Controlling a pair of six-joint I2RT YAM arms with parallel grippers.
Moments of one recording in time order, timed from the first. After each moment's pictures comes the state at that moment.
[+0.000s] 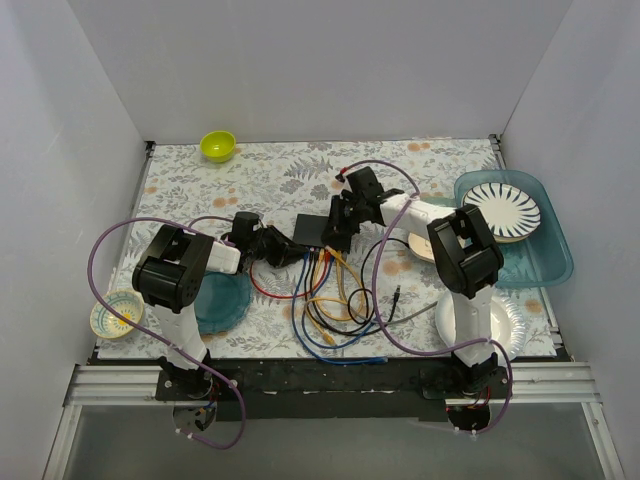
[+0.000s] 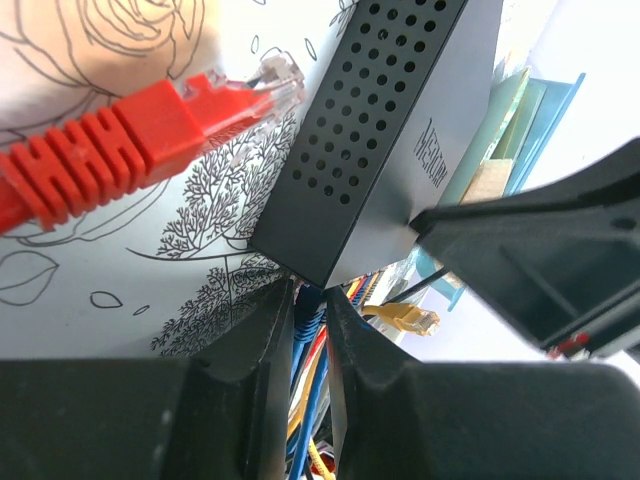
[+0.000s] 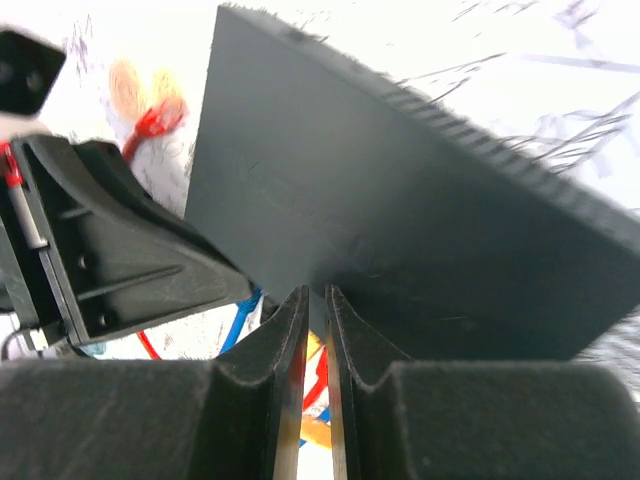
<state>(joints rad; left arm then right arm) -0.32 1.87 0.72 0.46 0.52 -1.23 0.55 2.05 1.41 -0.26 -0.43 0.54</state>
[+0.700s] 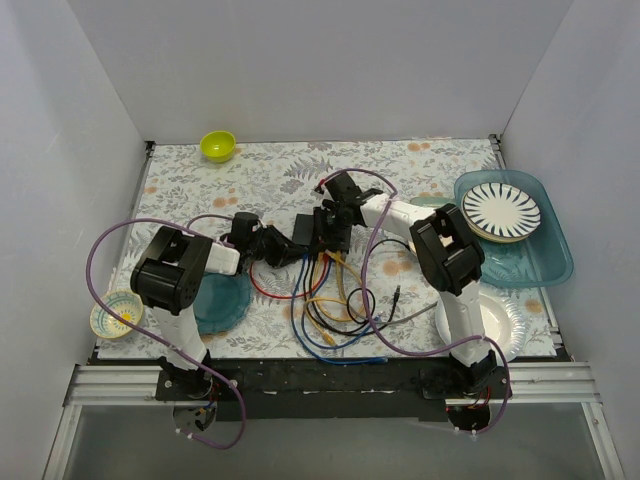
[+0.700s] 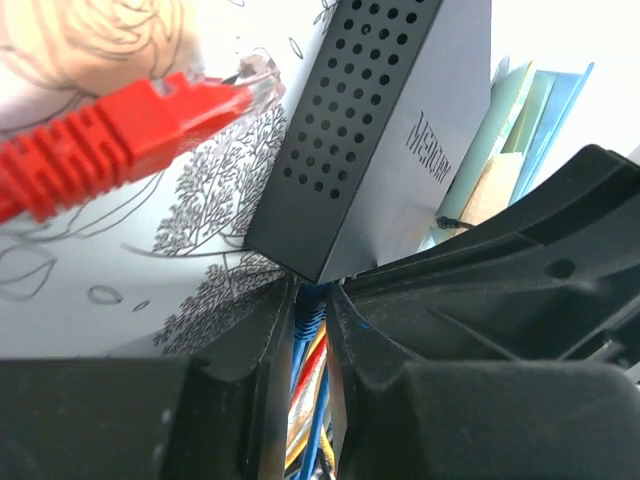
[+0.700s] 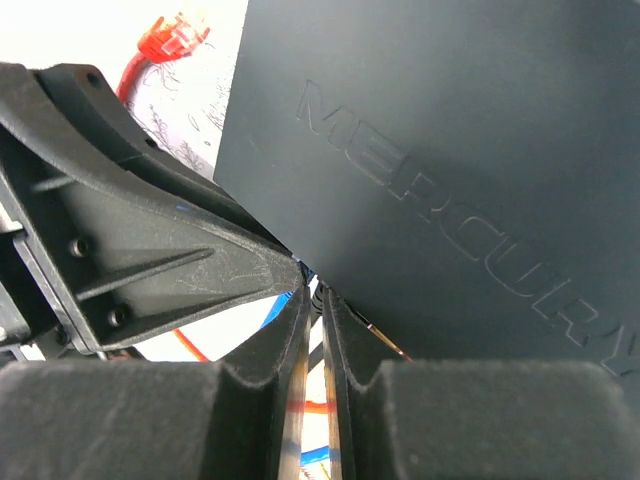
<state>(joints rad) -0.32 1.86 0.71 0.46 0.52 -1.18 0.64 2.14 1.53 -0.42 -0.47 0.53</state>
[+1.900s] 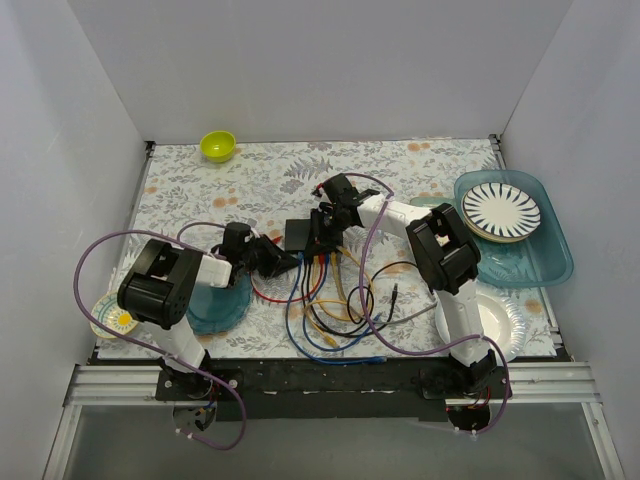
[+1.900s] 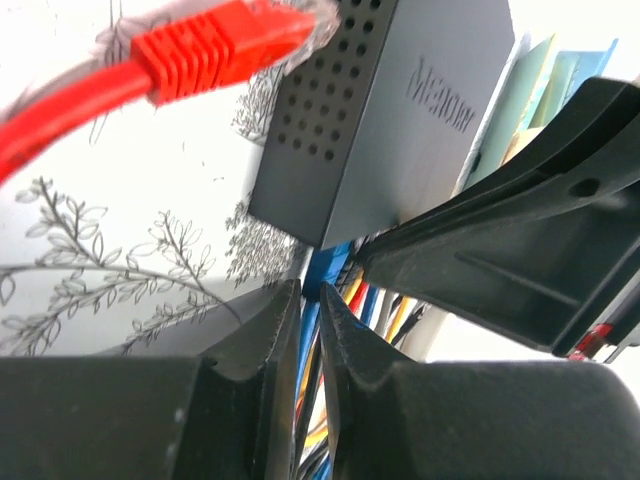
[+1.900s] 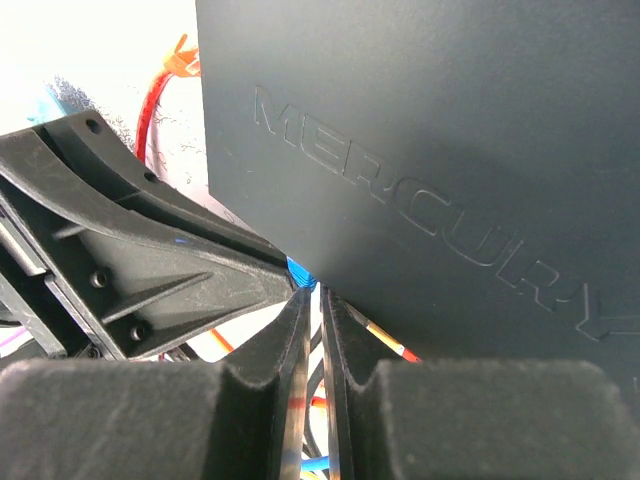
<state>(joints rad) -0.31 1.73 0.56 0.48 0.50 -1.11 0.65 2.17 1.57 -0.44 -0.54 0.62</state>
